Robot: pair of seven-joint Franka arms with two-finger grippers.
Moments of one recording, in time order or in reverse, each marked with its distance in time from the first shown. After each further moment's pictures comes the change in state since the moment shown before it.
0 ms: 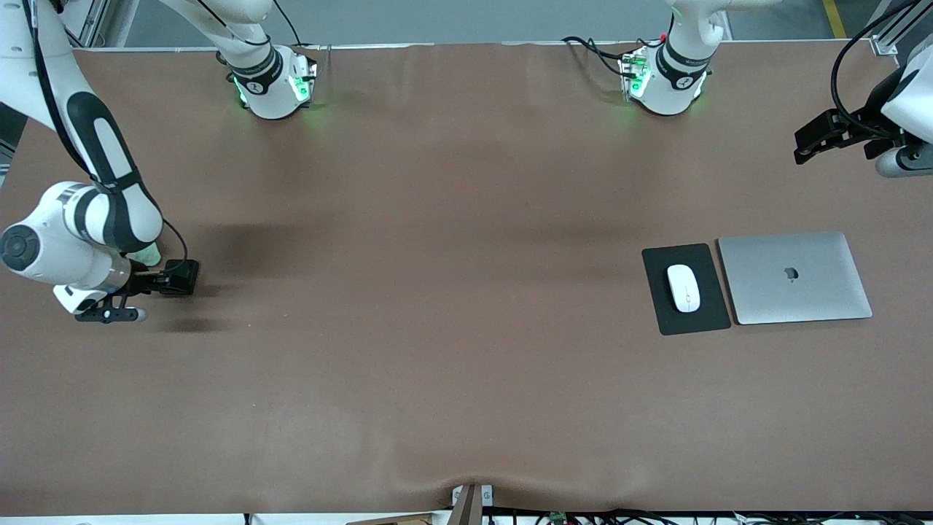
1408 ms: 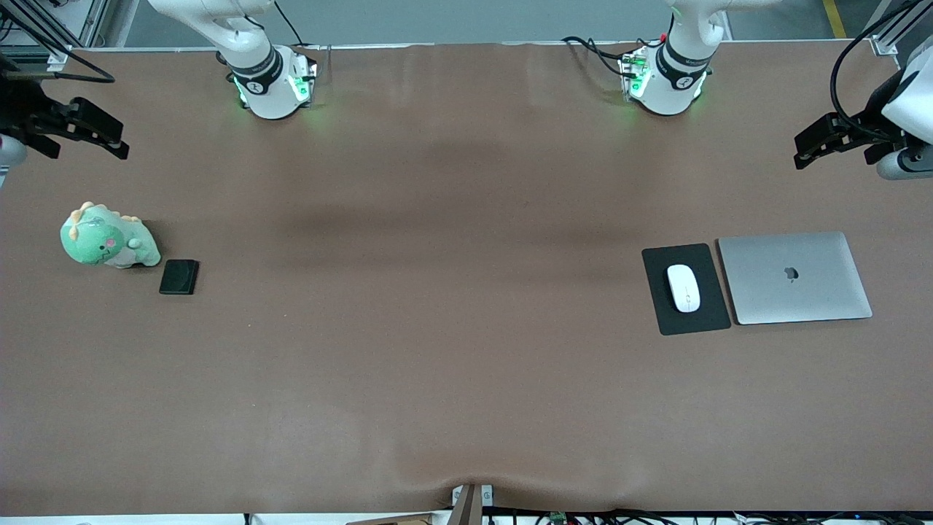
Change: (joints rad) left arm -0.001 -0.001 -0.001 -0.005 0.000 0.047 0.000; right arm 0.281 -0.494 0.007 0.467 0.029 -0.871 0.323
